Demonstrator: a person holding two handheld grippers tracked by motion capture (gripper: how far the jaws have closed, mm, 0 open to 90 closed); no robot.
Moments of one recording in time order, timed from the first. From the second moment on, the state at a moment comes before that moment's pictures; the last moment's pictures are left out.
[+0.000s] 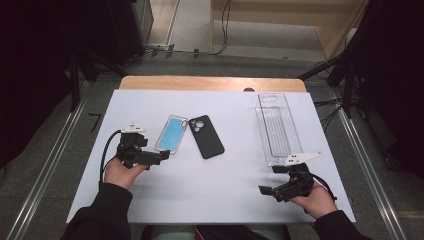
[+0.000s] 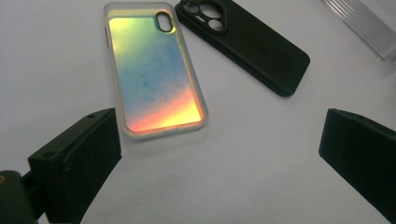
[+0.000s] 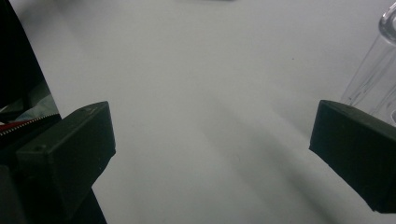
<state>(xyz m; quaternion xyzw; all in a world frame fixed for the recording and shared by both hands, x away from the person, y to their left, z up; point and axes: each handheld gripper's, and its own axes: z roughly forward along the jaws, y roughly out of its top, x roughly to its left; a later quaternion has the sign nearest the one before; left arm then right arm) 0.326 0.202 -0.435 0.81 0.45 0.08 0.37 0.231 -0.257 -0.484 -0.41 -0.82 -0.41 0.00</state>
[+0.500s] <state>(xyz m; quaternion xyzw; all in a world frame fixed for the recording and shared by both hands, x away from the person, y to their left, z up) 0.350 0.191 -0.436 0.81 0.44 0.08 0.38 0.231 -0.256 -0.484 -0.41 -0.82 -0.41 0.00</state>
